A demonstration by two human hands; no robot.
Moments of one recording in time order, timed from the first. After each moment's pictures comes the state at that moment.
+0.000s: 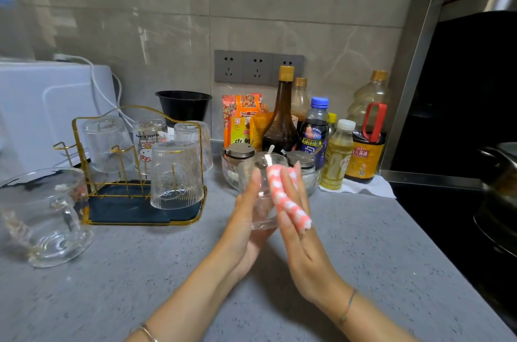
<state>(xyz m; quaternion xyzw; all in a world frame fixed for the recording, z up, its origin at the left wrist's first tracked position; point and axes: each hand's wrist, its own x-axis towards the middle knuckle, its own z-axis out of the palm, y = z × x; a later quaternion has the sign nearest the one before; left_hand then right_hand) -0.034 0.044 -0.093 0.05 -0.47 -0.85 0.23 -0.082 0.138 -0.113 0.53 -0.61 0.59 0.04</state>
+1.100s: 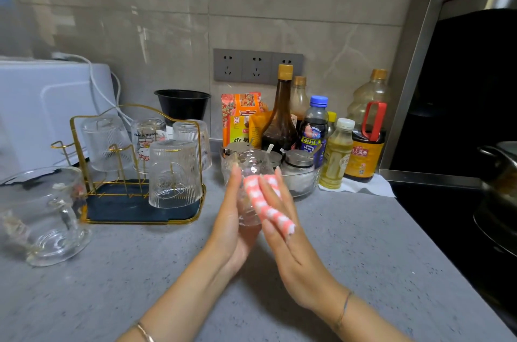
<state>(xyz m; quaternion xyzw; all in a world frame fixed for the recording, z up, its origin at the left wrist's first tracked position) -0.032 0.034 -0.092 0.07 -0.42 -0.87 0.25 -0.078 0.138 -0.116 0.56 -0.62 0.54 -0.01</state>
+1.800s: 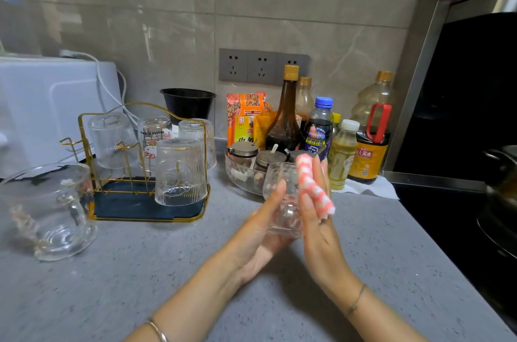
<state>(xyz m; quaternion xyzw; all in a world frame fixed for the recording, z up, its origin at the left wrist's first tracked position) -0.031 0.049 -0.097 0.01 -0.49 -0.87 0.12 -0.094 0.137 -0.110 0.45 -0.58 0.68 0.04</state>
